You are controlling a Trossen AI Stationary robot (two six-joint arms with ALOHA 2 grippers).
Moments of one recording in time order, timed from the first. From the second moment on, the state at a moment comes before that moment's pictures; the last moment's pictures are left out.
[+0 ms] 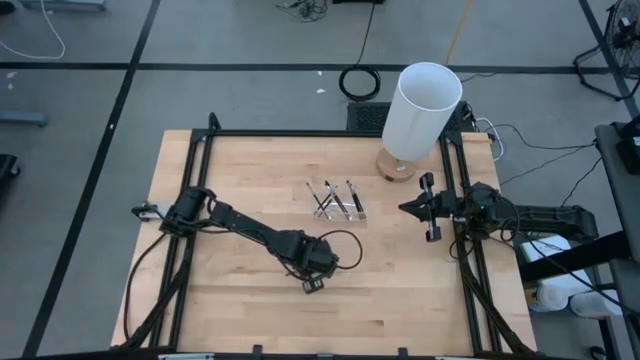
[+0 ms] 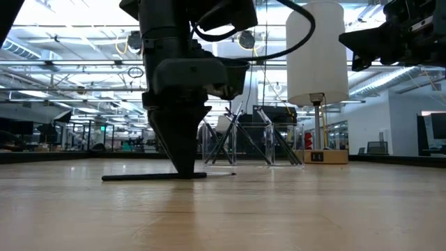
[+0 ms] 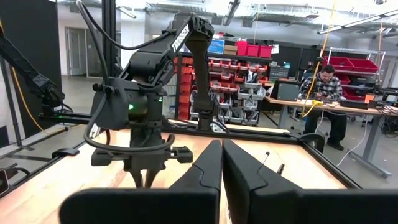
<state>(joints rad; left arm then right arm) -0.29 2.13 1.47 -0.74 -0.02 -0.66 -0.14 0.27 0.06 0.36 -0.21 -0.04</state>
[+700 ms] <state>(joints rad) -0.29 2.13 1.46 -0.78 0.03 -0.57 -0.14 0.27 0.06 0.35 -0.21 -0.04</state>
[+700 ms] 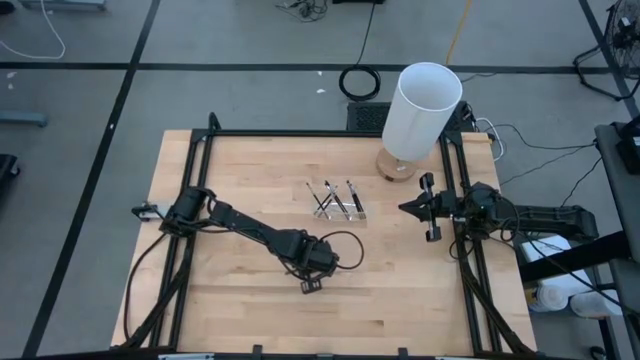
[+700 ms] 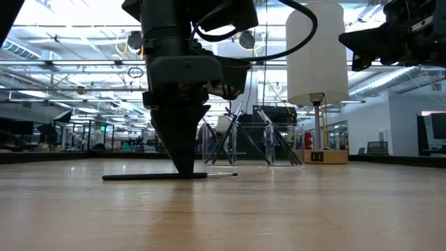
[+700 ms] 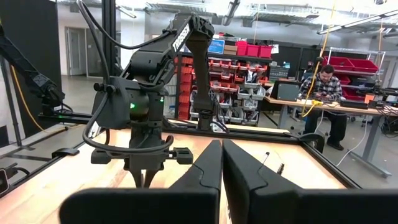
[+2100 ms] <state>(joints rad) -0.28 2.05 1.48 -0.81 0.00 -0.59 -0.14 0.27 0.06 0.36 -0.21 -0.04</state>
